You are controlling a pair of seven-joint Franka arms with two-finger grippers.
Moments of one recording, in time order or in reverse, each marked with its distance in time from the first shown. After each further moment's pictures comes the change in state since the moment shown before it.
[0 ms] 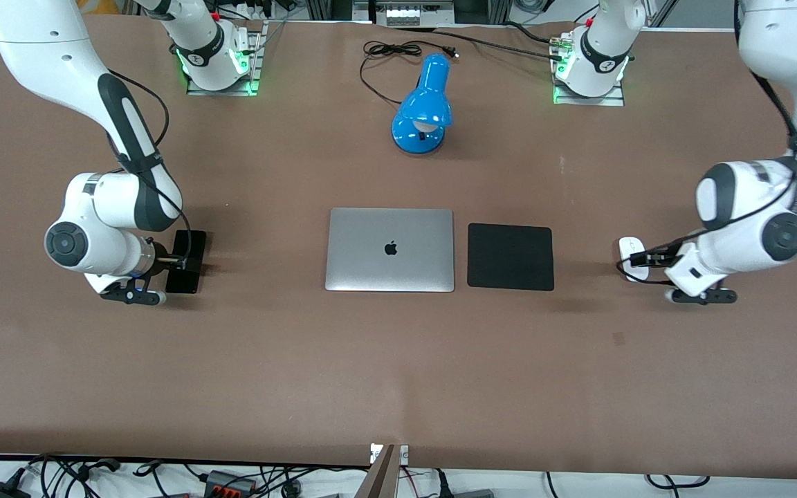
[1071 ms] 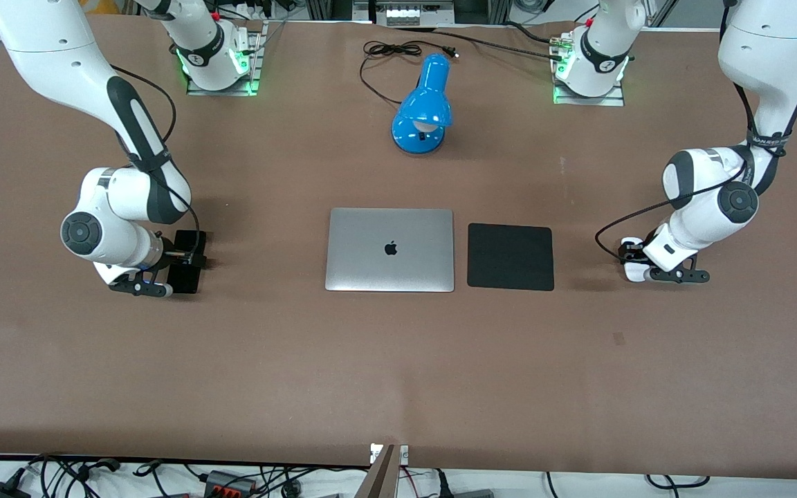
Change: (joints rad) left arm 0.025 0.002 -0.001 -0.211 0.000 0.316 0.052; right arm 0.000 0.000 -0.001 -0.084 0.000 0.125 0.004
